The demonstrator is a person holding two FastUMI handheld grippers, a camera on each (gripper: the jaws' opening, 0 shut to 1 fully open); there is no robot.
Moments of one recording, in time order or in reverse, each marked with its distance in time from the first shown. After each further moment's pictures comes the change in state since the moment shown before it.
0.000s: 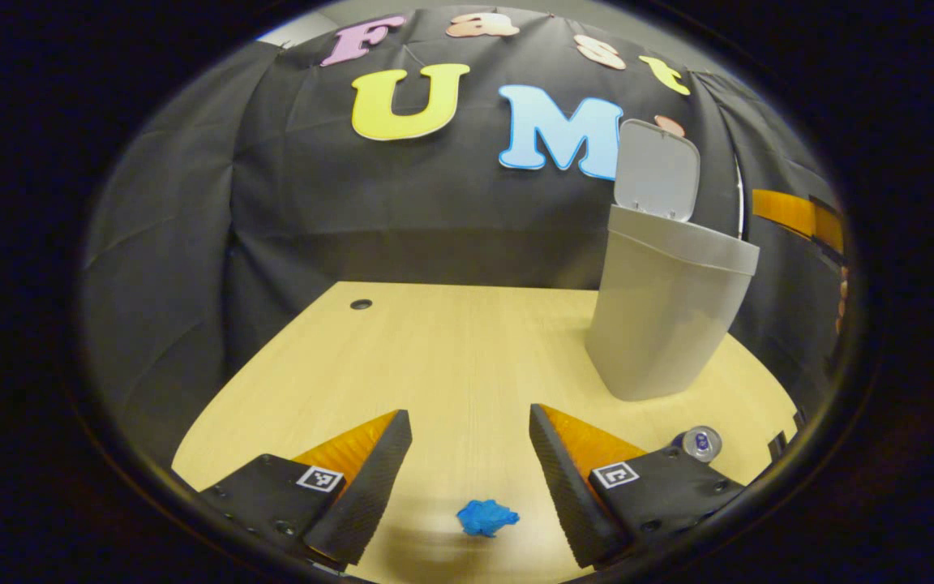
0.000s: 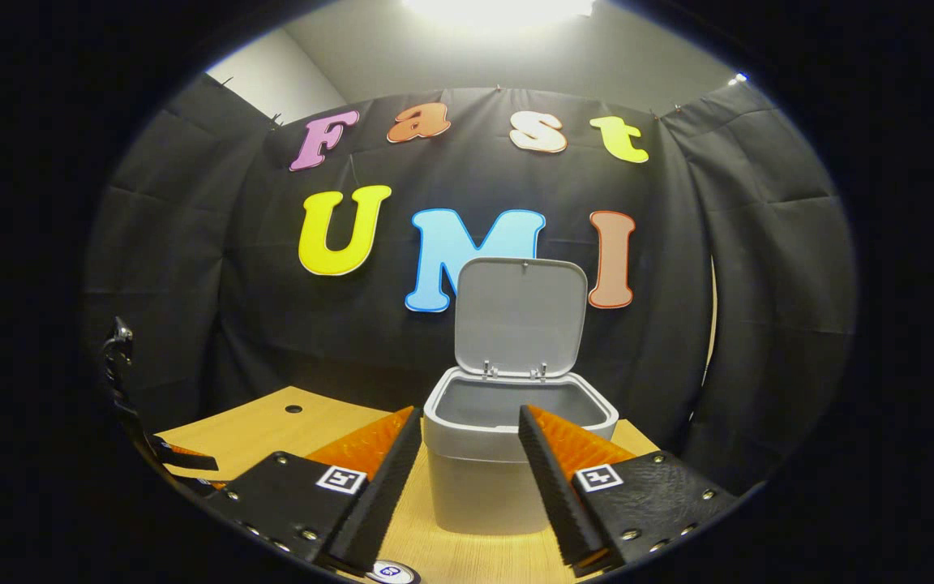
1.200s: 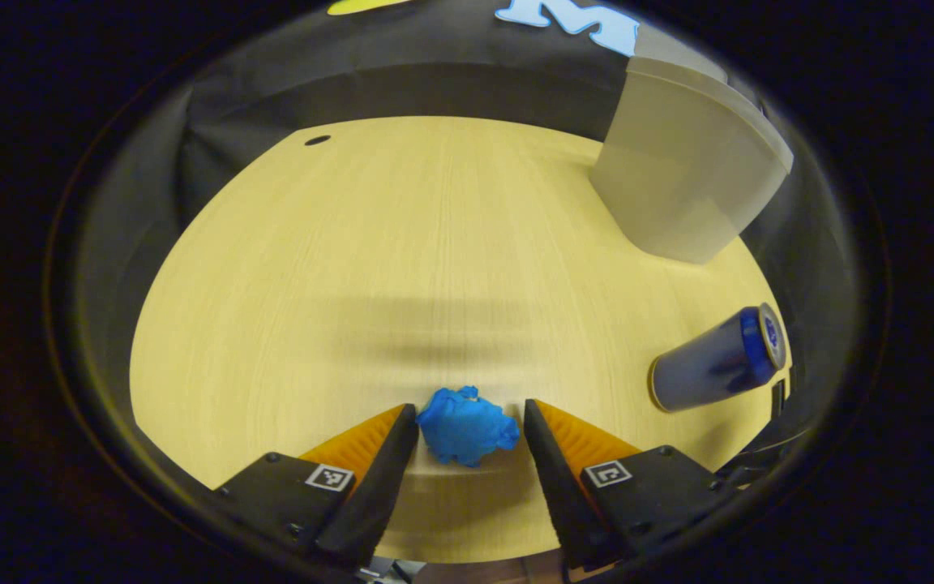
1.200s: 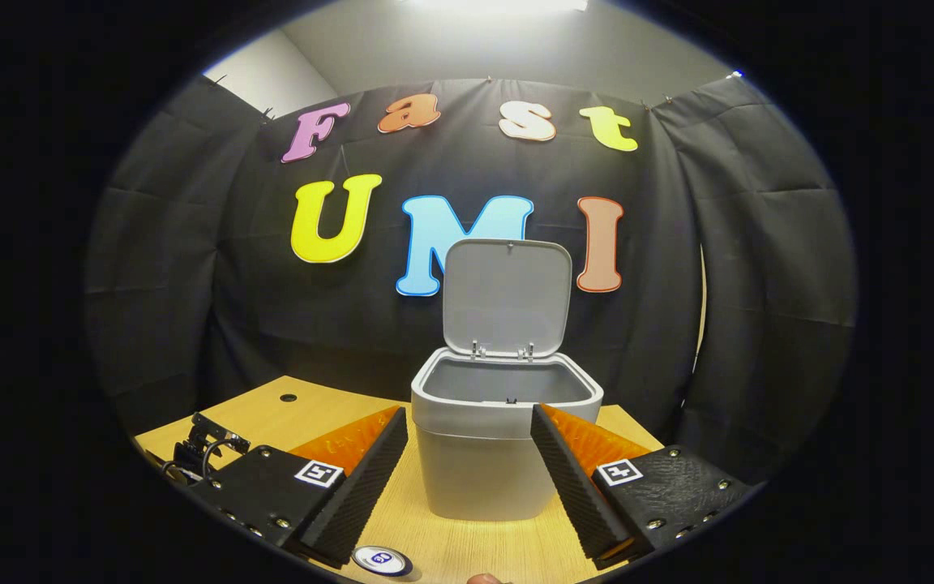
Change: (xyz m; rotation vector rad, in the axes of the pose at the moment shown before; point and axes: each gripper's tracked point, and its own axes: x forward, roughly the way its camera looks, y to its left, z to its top) left arm 0.029 0.006 -0.144 -0.018 0.563 -0.036; right arm -0.012 -0.016 -0.020 0.020 0.042 -0.031
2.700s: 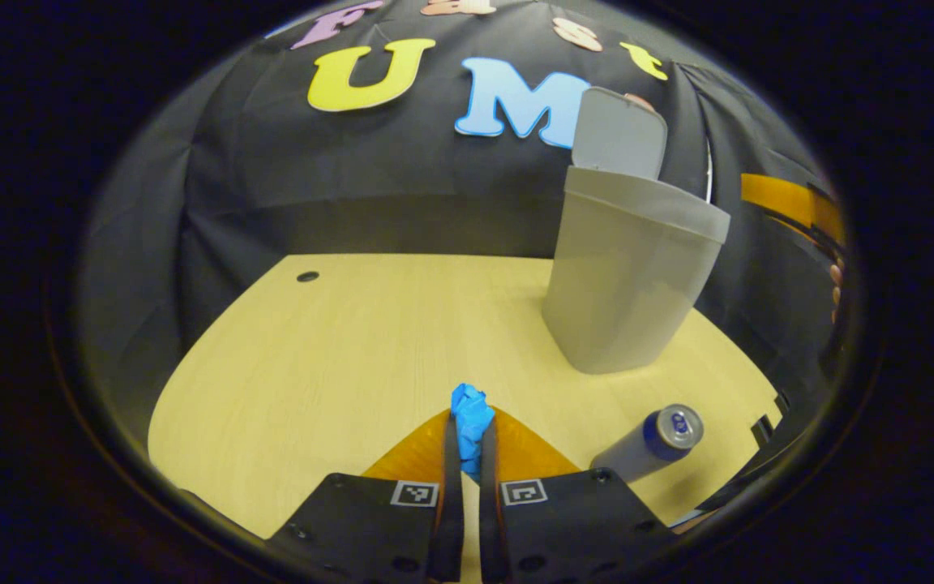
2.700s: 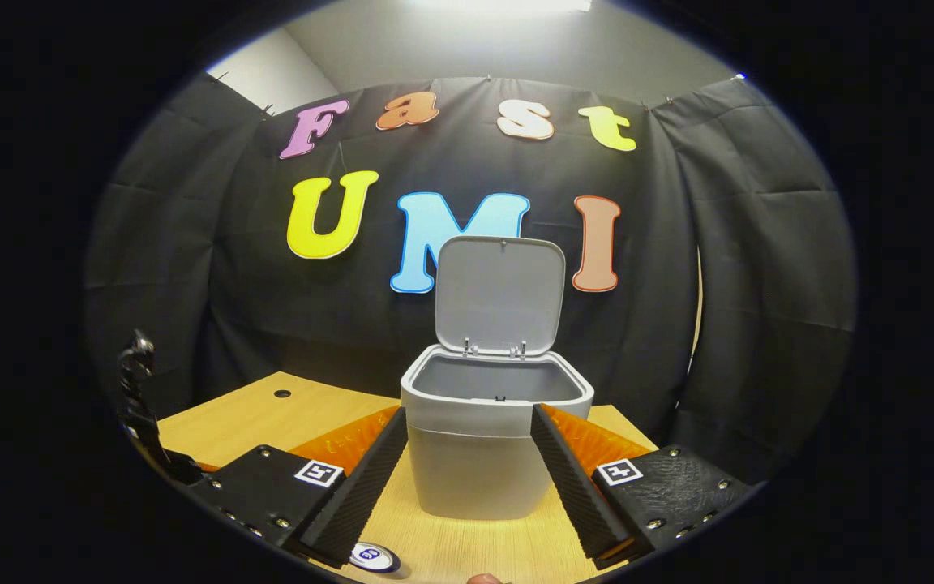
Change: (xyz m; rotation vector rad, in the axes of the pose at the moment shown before) left arm -0.221 -0.019 0.436 0.070 -0.544 -0.110; right arm 0.001 -0.010 -0.002 -0.023 0.001 -0.008
